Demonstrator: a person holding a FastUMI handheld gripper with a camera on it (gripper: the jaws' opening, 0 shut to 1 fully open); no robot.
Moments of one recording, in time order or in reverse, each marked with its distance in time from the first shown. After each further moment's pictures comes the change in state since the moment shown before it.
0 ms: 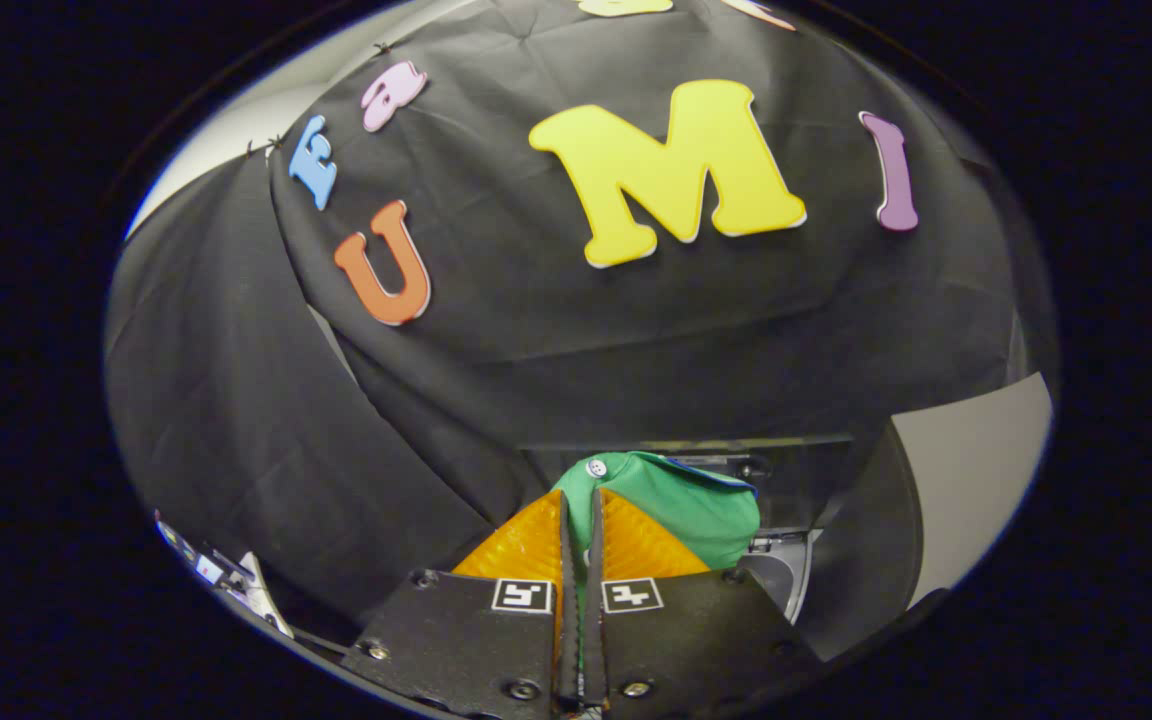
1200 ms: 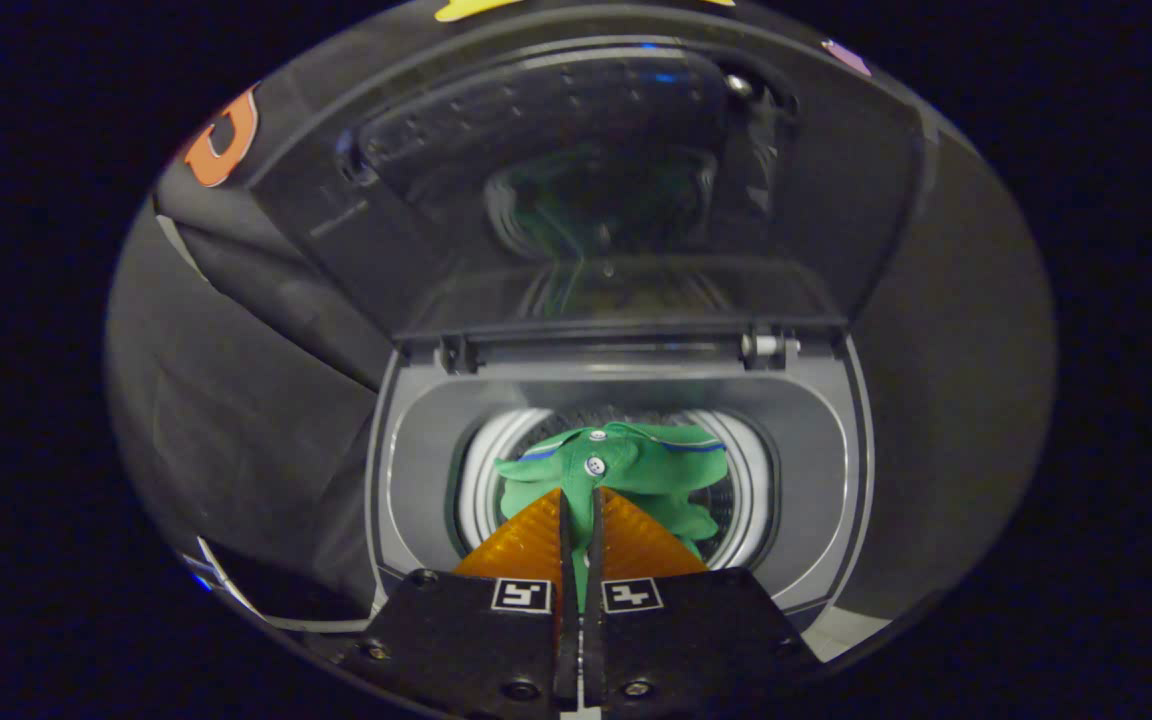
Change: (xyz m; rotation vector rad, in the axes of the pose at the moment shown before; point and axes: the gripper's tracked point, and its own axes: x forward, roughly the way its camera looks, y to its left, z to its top) arm 0.122 -0.096 -0.220 0.155 0.500 -0.310
